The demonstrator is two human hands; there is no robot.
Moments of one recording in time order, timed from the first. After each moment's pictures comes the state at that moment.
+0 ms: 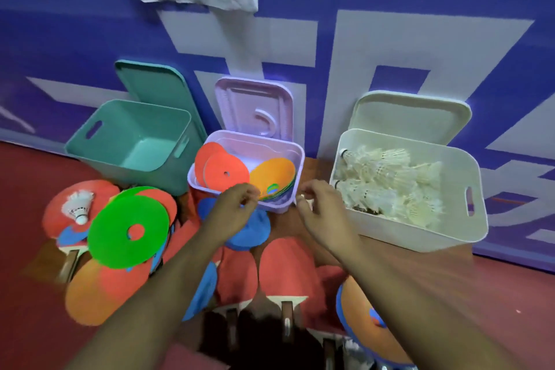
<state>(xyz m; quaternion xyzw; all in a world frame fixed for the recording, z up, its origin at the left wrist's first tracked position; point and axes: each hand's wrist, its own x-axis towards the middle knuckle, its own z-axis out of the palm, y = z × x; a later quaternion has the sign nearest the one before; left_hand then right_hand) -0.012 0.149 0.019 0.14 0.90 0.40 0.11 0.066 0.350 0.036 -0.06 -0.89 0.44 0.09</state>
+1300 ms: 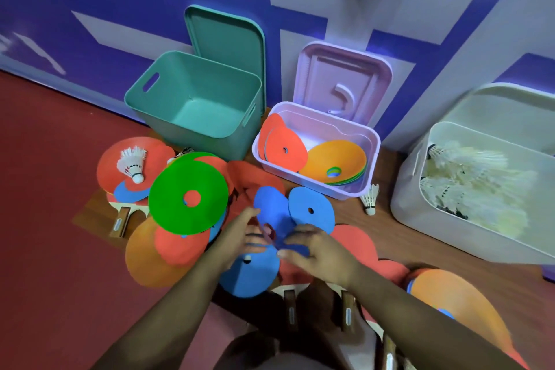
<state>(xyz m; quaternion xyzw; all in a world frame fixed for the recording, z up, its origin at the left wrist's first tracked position) 0.012 -0.010 -0.041 -0.26 0.61 0.66 0.36 0.064 0.192 -0.043 0.15 -0.89 0.39 -0.16</state>
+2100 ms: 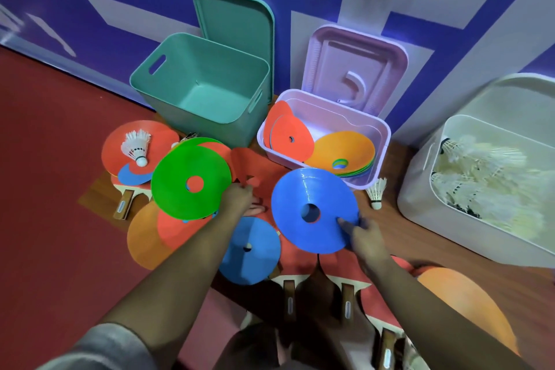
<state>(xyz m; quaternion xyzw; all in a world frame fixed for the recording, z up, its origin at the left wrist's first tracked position) -0.041 -0.001 -0.073 -0.32 0.69 0.60 0.26 0.068 0.248 -0.088 -0.34 -0.63 0.68 -0.12</state>
